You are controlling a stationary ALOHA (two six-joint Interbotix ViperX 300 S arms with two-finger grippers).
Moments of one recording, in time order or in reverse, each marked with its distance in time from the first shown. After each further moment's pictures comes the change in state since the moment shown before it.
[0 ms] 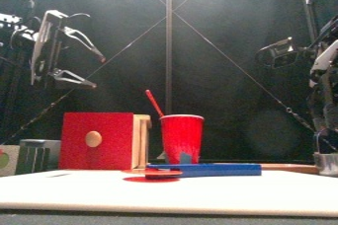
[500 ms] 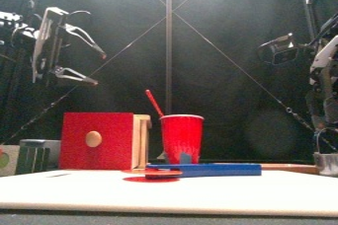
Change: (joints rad) left arm -0.009 0.000 -0.006 0.005 -0.003 0.000; right arm 0.006 -0.025 -0.006 0.008 0.009 0.000
